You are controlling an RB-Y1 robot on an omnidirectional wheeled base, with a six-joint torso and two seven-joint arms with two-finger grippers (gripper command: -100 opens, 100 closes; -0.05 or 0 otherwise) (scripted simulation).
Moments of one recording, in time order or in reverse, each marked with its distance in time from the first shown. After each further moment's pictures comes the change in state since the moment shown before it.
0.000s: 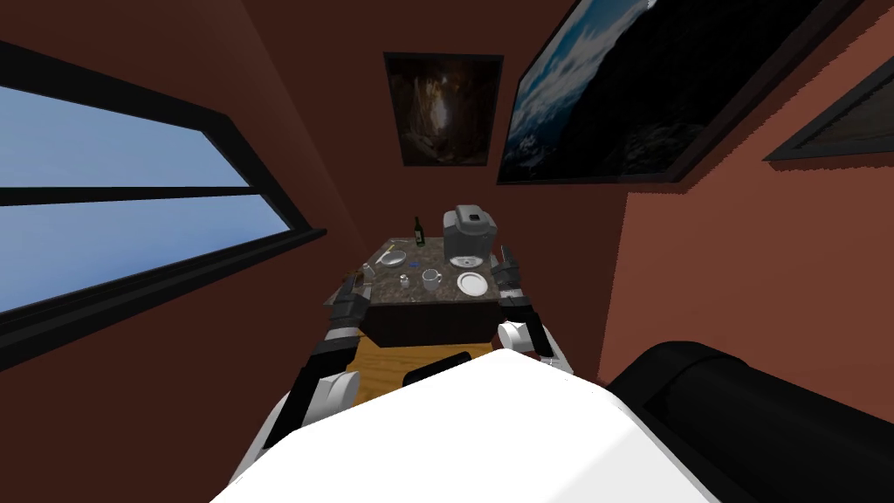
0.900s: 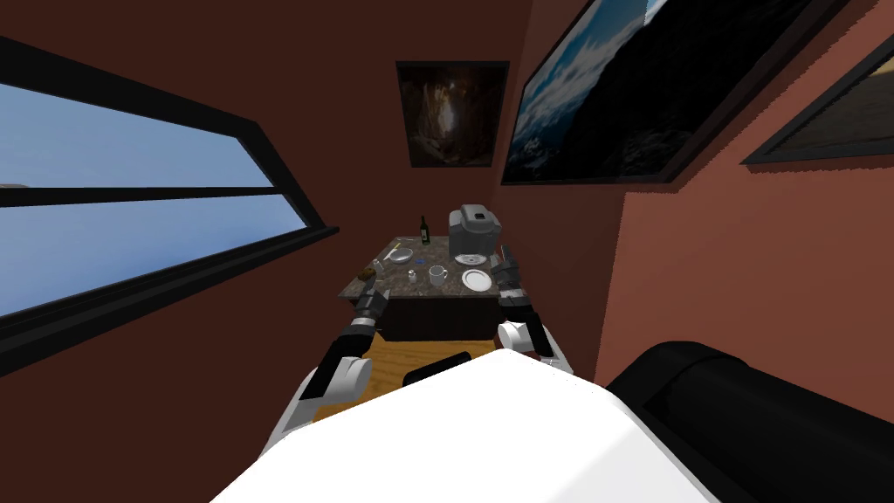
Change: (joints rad) left arm -0.107 0.024 -0.069 0.089 0.057 0.208 0.138; right arm 0.000 0.000 0.000 0.000 0.000 0.000 0.000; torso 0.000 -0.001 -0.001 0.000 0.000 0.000
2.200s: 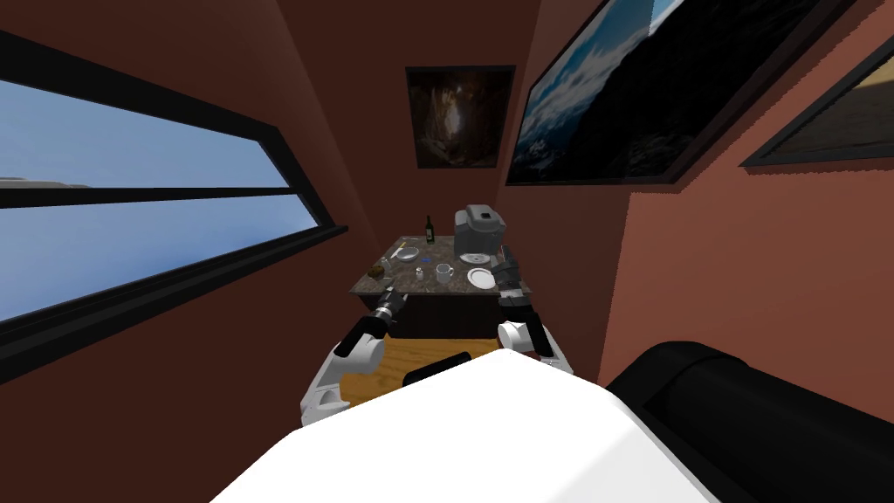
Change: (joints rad) left arm -0.172 0.004 -0.060 0.131 0.100 0.319 0.210; right arm 0.000 0.000 0.000 0.000 0.000 0.000 0.000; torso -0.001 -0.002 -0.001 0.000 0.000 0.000
